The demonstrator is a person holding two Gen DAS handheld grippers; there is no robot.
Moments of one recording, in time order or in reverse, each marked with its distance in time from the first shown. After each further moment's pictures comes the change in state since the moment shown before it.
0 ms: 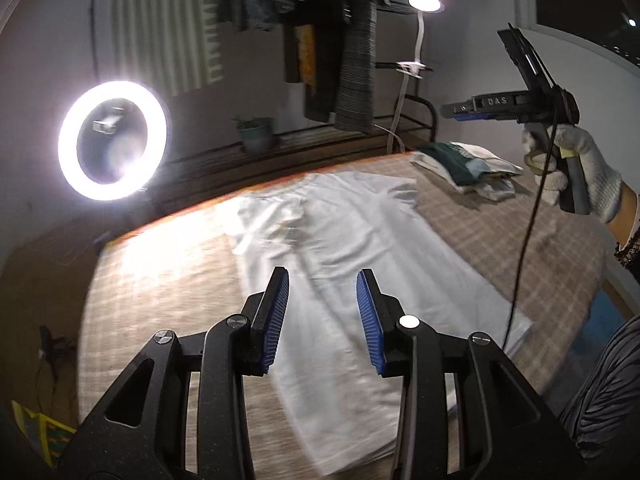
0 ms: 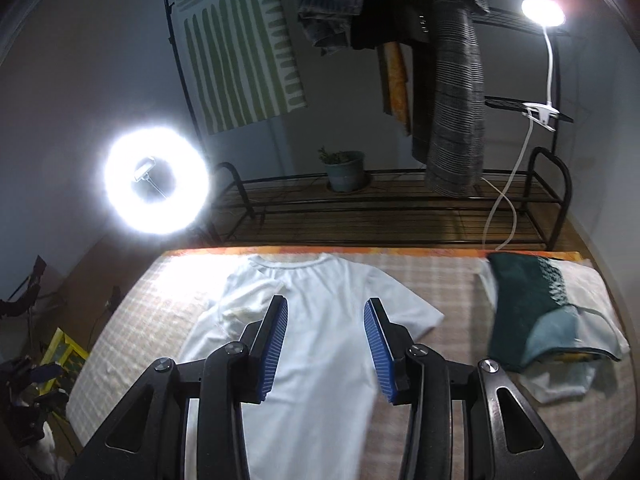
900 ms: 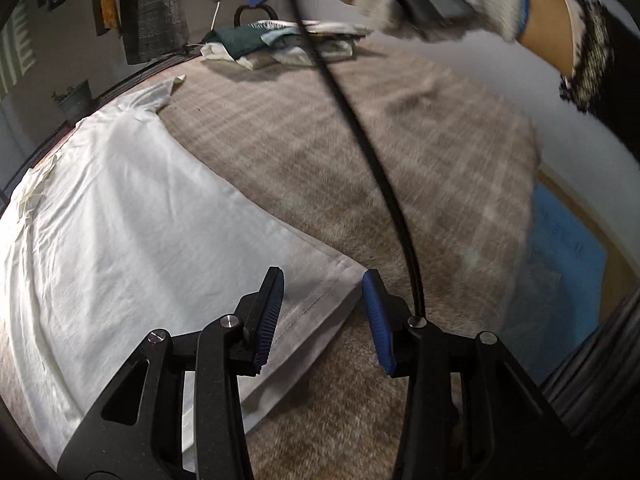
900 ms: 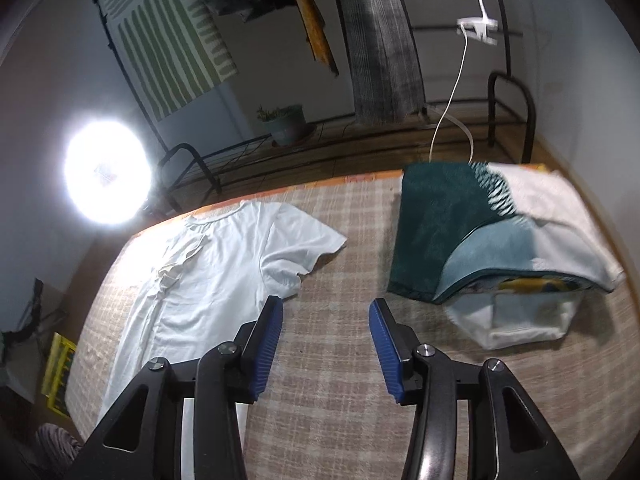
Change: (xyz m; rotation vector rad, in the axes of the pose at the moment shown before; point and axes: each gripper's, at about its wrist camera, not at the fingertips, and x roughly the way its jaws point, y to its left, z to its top) left arm 0.130 -0.254 -0.083 0.285 0.270 -0.317; right arm 0.020 -0.146 -0.062 0.167 0.146 0.012
